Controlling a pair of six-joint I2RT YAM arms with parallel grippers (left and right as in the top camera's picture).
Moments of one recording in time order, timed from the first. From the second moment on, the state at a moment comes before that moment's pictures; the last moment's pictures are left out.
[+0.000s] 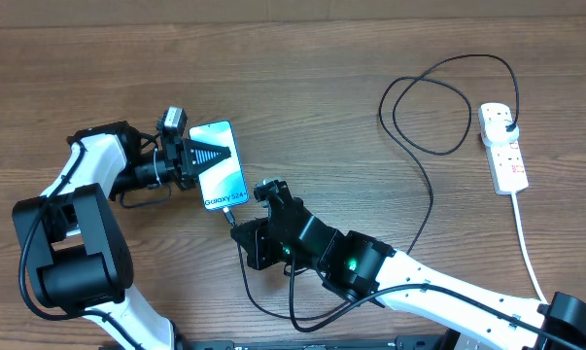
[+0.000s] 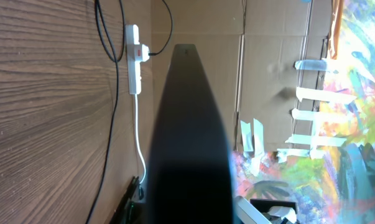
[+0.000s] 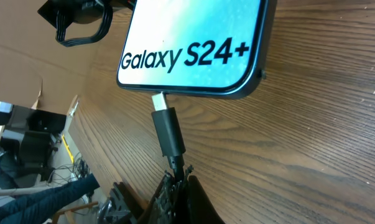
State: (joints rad) left arm 0.22 1.92 1.21 -1.21 1.55 0.35; right arm 1.04 1.43 0.88 -0.04 -0.11 0.85
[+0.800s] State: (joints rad) left arm 0.23 1.92 1.21 -1.19 1.55 0.35; right arm 1.04 1.43 0.88 -0.03 -0.09 0.85
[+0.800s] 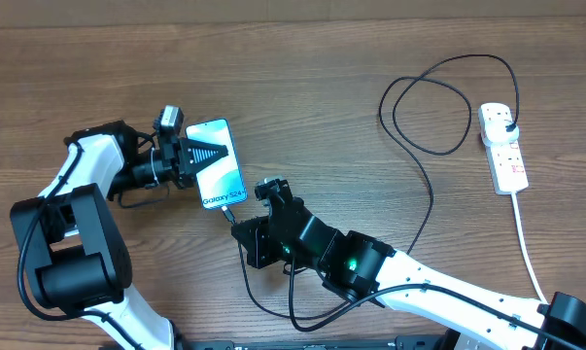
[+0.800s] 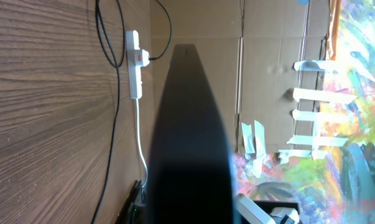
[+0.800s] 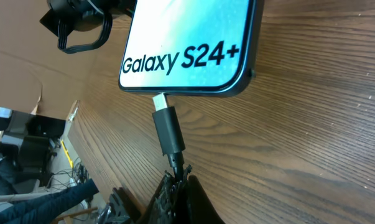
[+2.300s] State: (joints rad) left arm 0.24 1.92 1.21 -1.17 1.55 0.34; right arm 1.04 1.43 0.88 -0.01 -0.10 0.88
